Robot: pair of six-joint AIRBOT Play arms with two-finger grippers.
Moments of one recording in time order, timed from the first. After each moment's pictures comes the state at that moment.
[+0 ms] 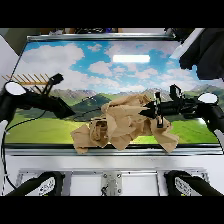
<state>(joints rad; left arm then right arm) 0.13 -1.20 1.08 0.92 -1.39 -0.61 -0.08 -1.14 0.88 -0.31 1.46 -0.33</state>
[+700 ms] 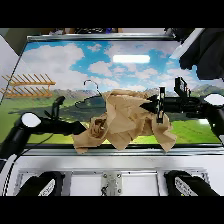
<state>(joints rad) -0.11 -0.91 0.62 0.92 -1.13 -1.37 -0.09 -1.06 0.88 -0.26 1.33 -0.22</state>
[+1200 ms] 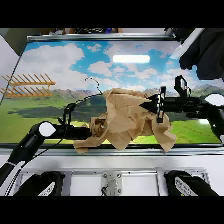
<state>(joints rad) -0.30 -0.90 0.54 0.94 -0.95 -1.49 -0.09 -1.05 0.88 -0.26 1.32 -0.19</state>
